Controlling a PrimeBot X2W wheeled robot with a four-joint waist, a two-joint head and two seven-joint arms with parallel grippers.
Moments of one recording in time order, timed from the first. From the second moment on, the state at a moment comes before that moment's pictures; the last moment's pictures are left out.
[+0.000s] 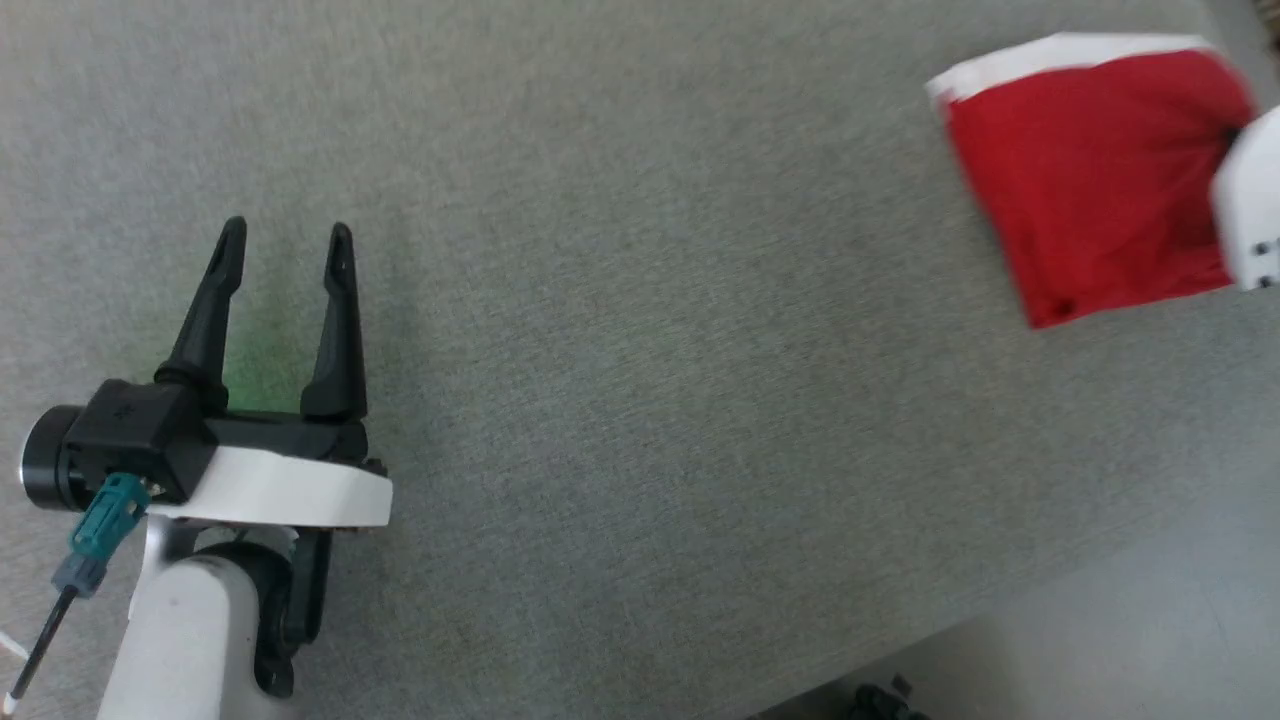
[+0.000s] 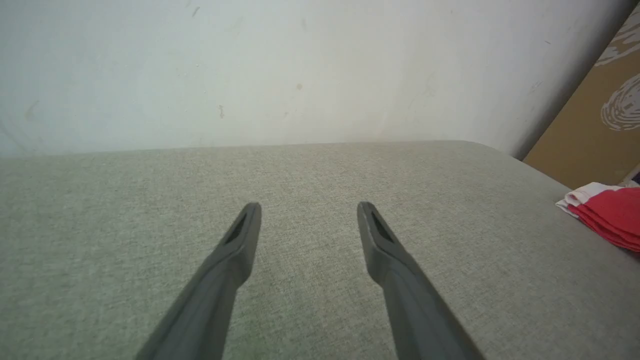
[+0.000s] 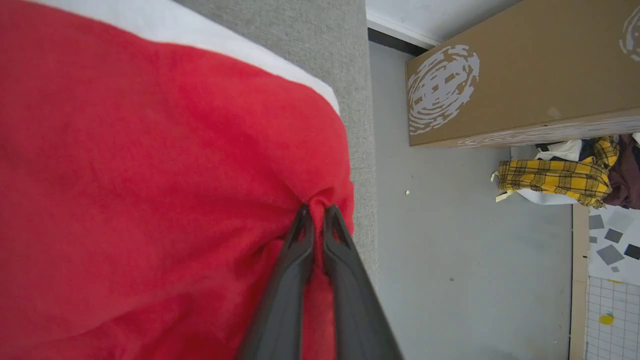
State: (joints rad) left arm -0.21 0.23 -0.06 -0.20 -0.21 0.04 -0.08; right arm -0.98 -0.54 0.47 0.82 0.33 0.13 0.36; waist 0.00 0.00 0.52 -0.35
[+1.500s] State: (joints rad) left arm -0.14 0.15 -0.04 0.01 -0.29 0.08 -0.24; right arm -0.46 -0.11 -0.03 0.11 0.32 0.13 -0.21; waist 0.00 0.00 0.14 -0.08
